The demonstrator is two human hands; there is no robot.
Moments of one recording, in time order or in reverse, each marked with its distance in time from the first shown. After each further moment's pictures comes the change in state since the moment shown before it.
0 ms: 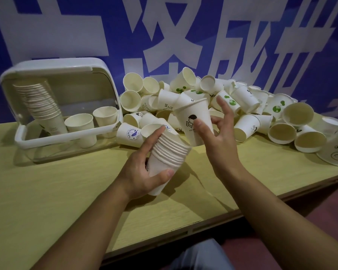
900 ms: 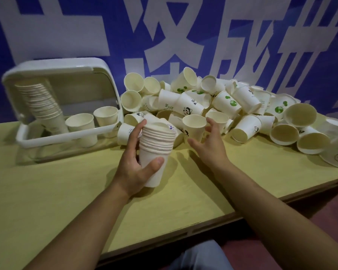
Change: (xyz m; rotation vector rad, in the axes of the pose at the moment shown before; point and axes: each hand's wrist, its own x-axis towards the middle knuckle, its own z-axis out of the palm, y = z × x) left_hand 0.006 -0.015 0.002 -0.128 0.278 0.025; right_hand 0.035 0.079 0.000 -0.414 -0.033 0.205
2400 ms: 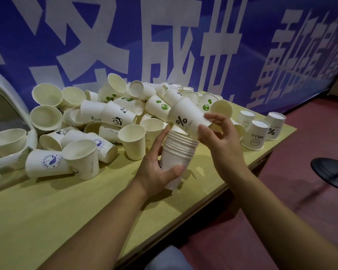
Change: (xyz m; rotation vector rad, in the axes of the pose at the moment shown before) left_hand 0.045 0.008 0.177 -0.161 -0.435 -0.020; right_hand -0.043 0.004 -0.163 0.444 0.248 -0.096
